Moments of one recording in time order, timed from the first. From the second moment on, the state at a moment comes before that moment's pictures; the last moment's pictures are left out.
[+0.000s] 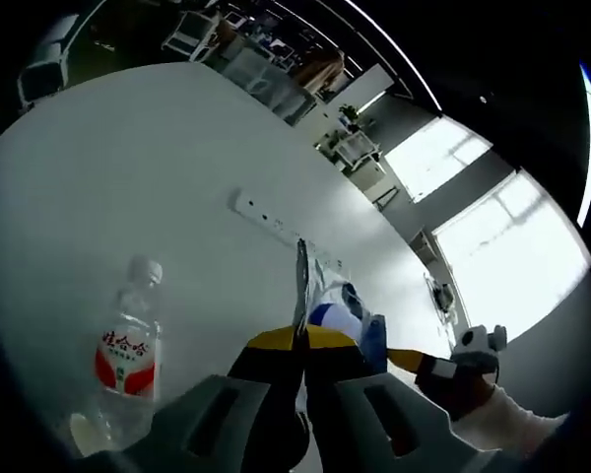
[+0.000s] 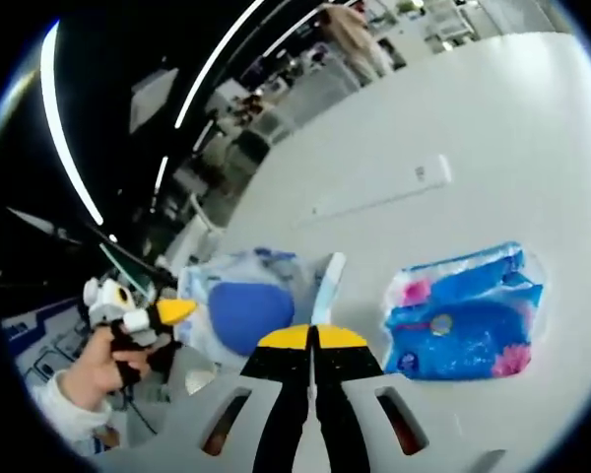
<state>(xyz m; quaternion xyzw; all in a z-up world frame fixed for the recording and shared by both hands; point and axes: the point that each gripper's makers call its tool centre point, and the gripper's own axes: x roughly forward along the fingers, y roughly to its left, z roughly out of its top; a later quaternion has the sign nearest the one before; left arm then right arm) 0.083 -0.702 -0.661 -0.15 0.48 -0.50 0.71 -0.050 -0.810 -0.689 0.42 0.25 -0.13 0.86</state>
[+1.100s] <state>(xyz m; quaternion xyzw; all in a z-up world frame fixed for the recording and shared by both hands) 0.101 -0.724 -0.723 -0.12 0.52 -0.47 0.71 -0.039 -0.823 -0.740 0.40 0.31 -0.15 0.85</state>
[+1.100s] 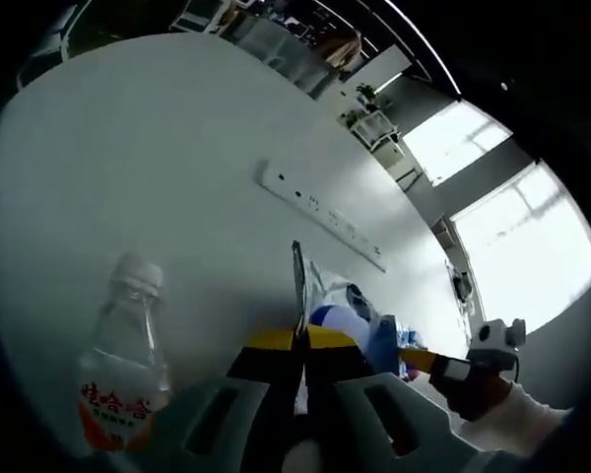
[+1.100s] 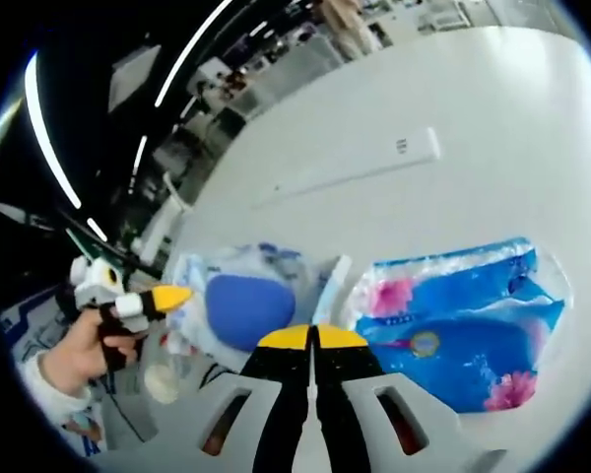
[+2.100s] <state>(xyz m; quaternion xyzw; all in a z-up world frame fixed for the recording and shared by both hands) 0.115 -0.717 -0.733 -0.08 0.49 -0.47 0.73 -0.047 -0.798 -0.712 0.38 0.29 -0.13 0.87</state>
